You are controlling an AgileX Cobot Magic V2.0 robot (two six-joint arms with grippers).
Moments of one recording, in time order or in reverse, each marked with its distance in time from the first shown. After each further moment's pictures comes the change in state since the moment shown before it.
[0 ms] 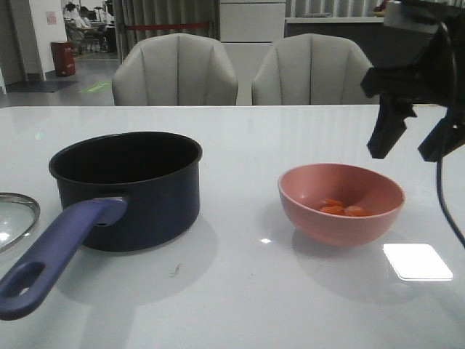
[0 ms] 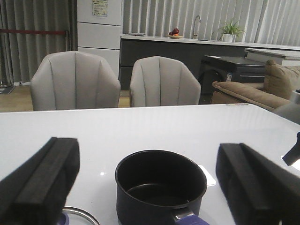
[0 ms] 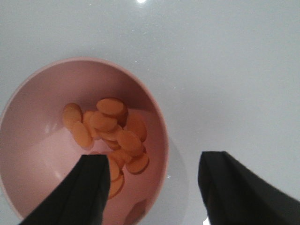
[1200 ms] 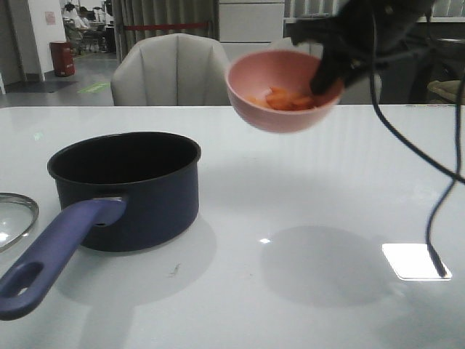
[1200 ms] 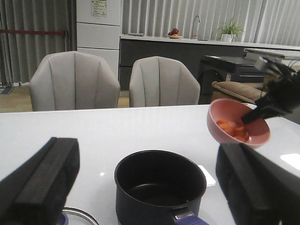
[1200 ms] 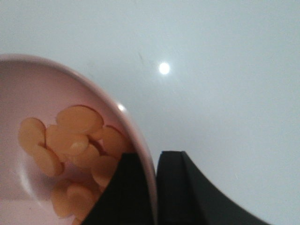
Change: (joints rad) left arm 0.000 0.000 0.000 0.000 0.000 0.001; right arm 0.139 0.123 -0.323 0.040 -0.125 -0.086
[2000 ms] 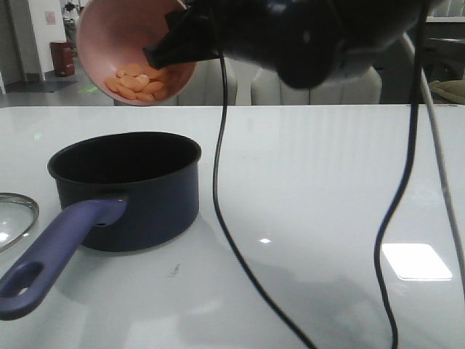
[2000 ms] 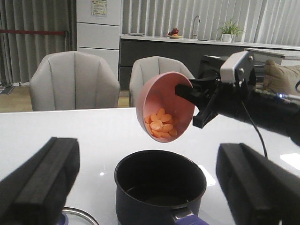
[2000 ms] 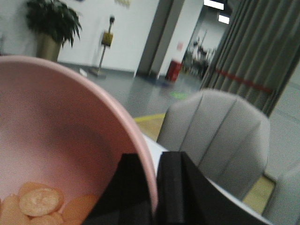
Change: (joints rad) left arm 0.000 0.000 0.000 0.000 0.000 0.002; right arm 0.296 0.276 0.142 -0.291 -1.352 -0.201
